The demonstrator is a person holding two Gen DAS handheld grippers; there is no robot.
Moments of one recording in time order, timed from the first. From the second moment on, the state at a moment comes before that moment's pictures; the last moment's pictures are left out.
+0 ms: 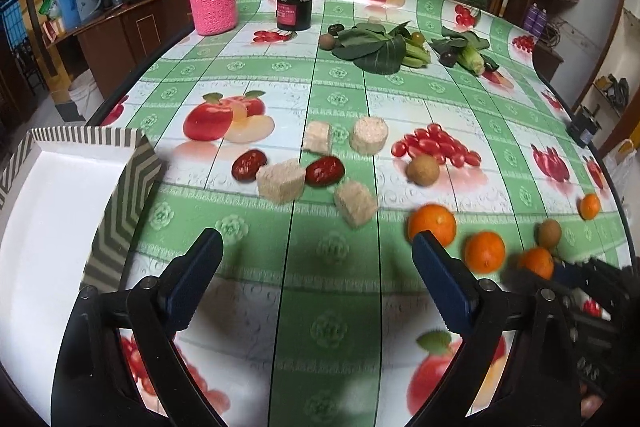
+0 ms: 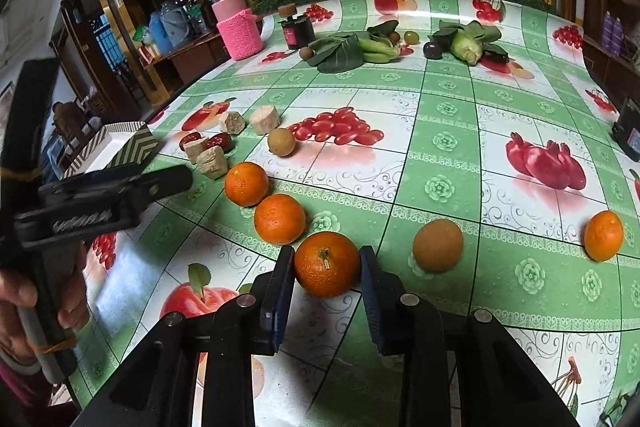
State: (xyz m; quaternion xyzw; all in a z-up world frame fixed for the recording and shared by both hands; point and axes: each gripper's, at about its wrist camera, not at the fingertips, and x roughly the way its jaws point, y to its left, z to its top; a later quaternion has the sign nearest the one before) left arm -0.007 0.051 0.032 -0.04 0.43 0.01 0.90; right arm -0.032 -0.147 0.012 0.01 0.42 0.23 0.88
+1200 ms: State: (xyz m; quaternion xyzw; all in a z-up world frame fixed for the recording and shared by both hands) left arm -0.071 0.117 0.075 -0.07 0.42 0.00 0.90; right arm -0.059 -0.086 0.045 0.02 0.40 0.31 0.86
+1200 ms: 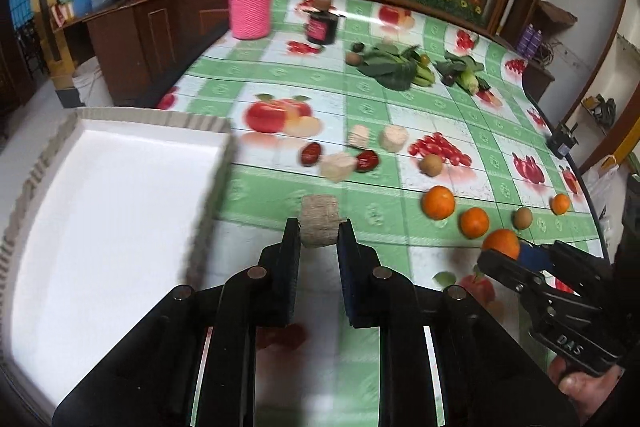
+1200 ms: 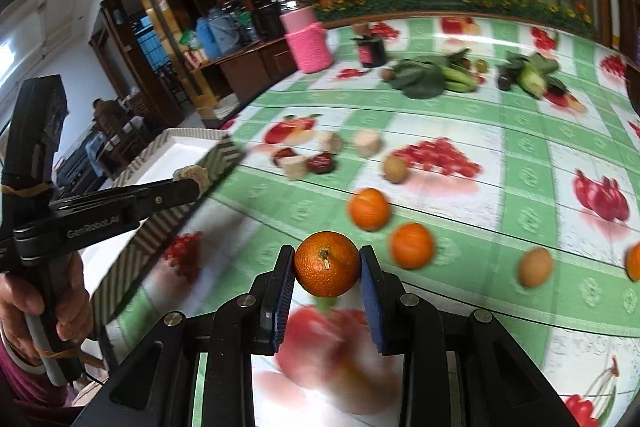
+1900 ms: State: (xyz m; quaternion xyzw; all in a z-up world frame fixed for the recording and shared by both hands) left arm -0.071 0.251 0.094 -0.08 0.43 0.09 0.89; right arm -0.032 0.092 0.076 -0.05 0.38 0.43 0.82
